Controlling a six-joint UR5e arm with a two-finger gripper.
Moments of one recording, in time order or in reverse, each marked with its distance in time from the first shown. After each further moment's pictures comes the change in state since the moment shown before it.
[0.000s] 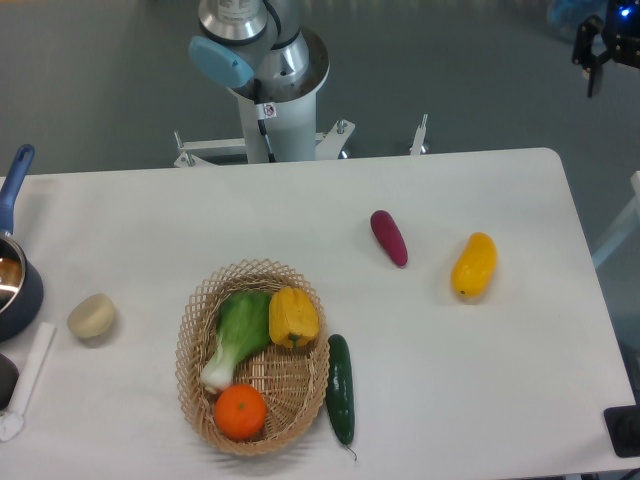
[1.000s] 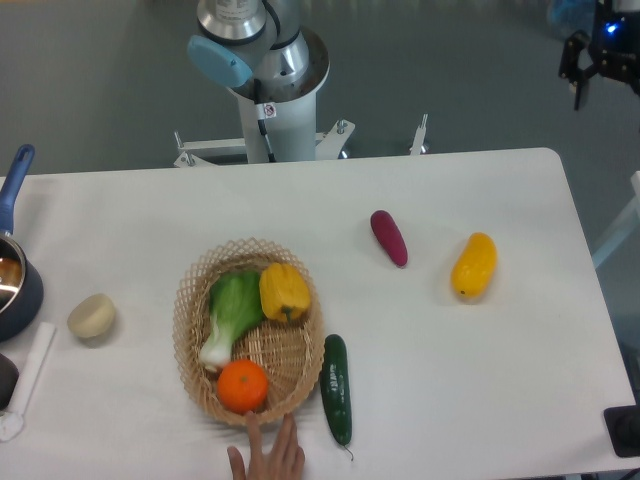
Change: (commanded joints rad) arm -0.041 0.011 -0.124 0.129 -0.003 -0.145
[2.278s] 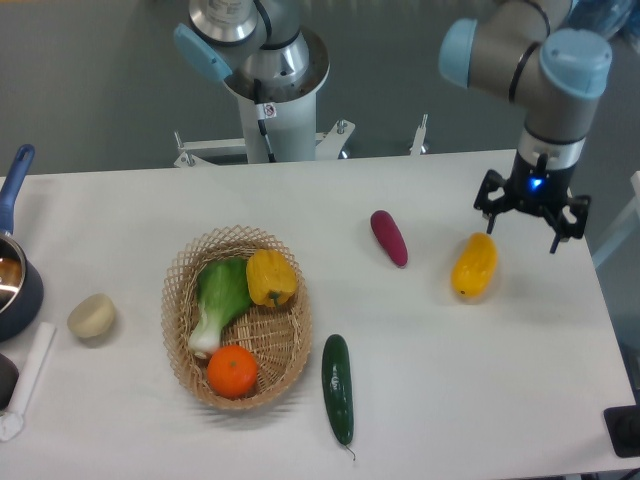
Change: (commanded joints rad) arm -0.180 -0.251 -0.123 0.209 0.008 -0.445
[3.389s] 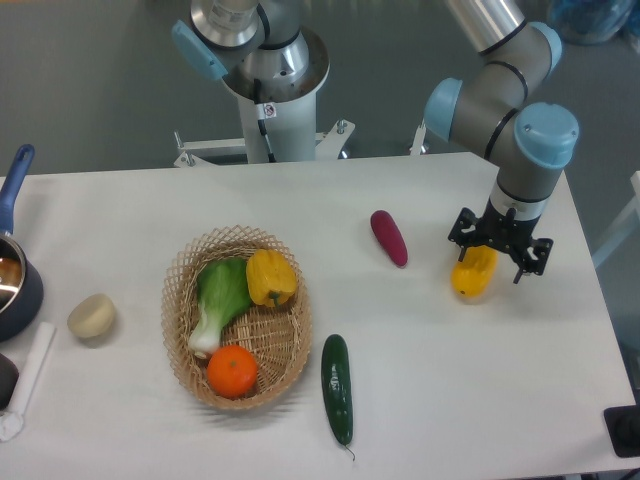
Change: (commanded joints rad) arm -0.031 -0.051 -0.060 0.014 0.035 0.002
